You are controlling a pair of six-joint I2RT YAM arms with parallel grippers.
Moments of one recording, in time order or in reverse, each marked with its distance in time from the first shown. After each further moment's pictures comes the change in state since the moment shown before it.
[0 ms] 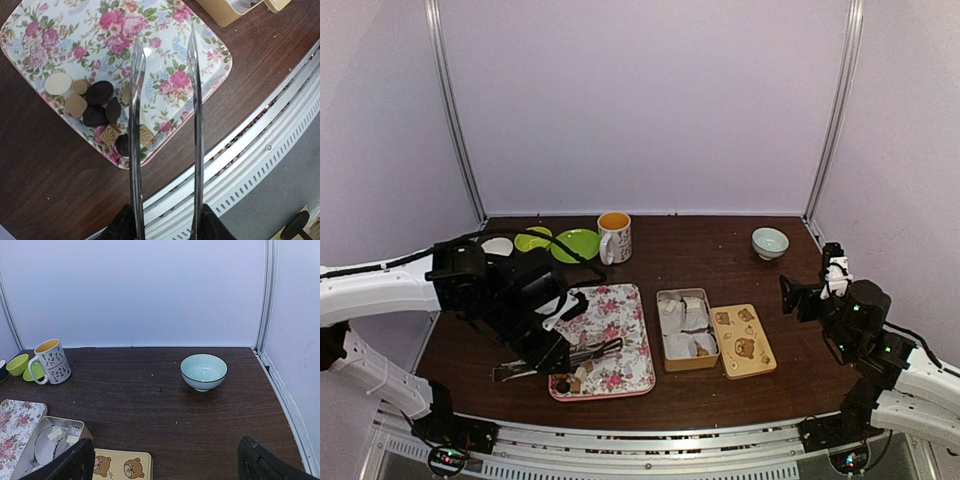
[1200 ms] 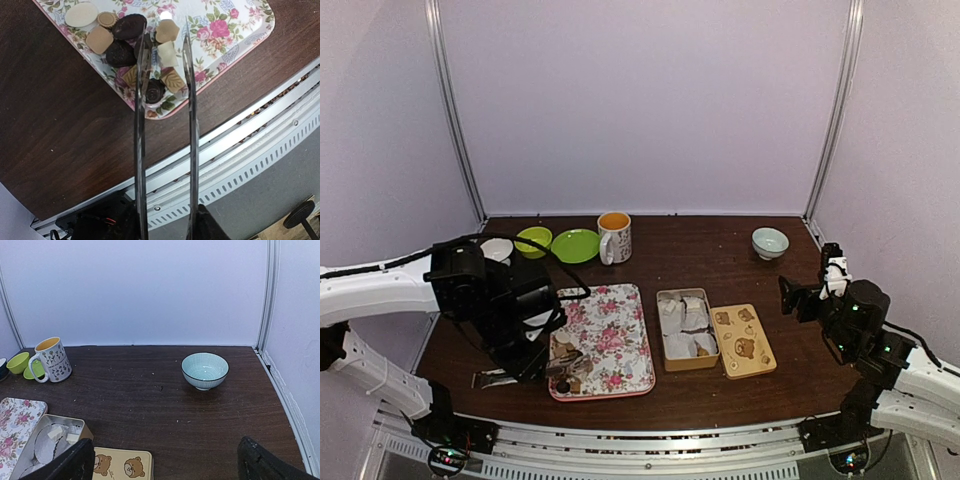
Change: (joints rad) left arm -0.006 -0.009 -0.001 -0.215 0.009 -0.098; right arm 0.000 0.008 0.000 0.000 -0.006 0.000
